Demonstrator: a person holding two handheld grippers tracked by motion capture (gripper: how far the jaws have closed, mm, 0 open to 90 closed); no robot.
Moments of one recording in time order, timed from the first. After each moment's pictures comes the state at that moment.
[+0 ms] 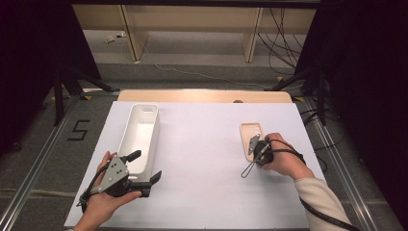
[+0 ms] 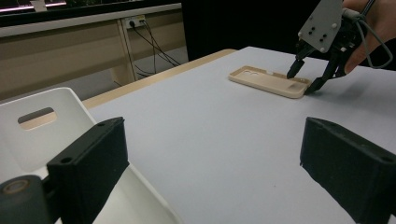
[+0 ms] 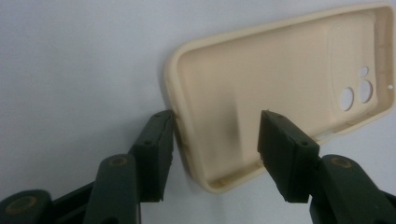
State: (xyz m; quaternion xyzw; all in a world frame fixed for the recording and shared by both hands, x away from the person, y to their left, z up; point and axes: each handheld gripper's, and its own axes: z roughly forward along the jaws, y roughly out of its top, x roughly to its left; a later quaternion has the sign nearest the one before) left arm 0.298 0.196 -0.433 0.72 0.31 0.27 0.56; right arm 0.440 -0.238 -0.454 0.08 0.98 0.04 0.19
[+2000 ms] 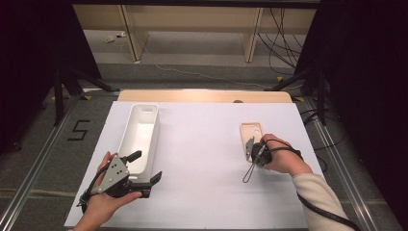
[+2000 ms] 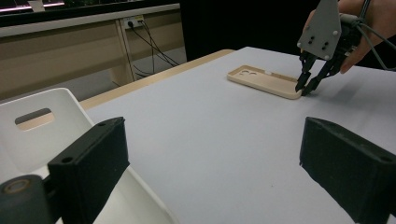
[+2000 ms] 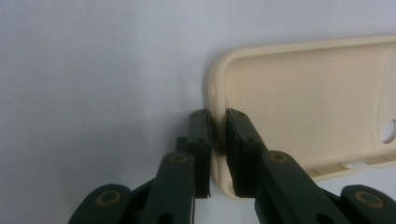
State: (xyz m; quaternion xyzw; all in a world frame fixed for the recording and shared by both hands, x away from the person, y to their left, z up) left arm 0.297 0.195 -0.433 0.72 0.31 0.27 0.56; right arm 0.441 -0.229 -0.455 0.01 0.99 0.01 0.13
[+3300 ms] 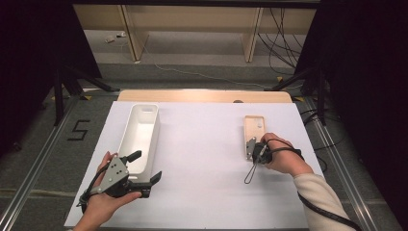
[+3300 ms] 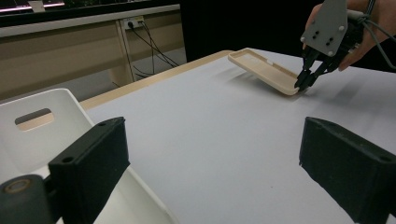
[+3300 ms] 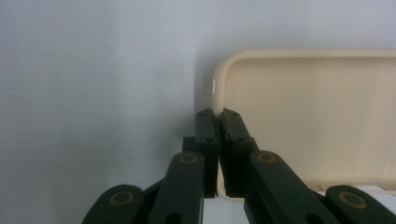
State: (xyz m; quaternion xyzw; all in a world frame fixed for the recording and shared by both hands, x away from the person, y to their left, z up) left arm 0.297 0.195 -0.432 0.72 0.31 0.26 0.56; right arm 0.437 -0.230 -0.448 0.00 0.99 0.03 0.16
